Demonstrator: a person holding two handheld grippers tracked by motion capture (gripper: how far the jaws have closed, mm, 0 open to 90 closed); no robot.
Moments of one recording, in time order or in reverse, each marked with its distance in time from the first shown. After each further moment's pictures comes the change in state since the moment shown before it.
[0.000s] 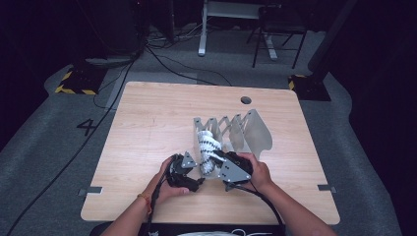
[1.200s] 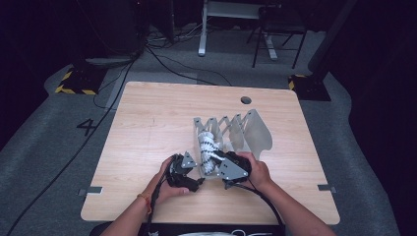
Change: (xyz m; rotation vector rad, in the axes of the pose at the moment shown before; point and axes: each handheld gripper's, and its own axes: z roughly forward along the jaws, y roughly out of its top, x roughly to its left) left arm 0.000 0.000 0.000 0.001 -0.003 -0.001; right arm -0.003 -0.005 0.002 0.014 0.010 -0.007
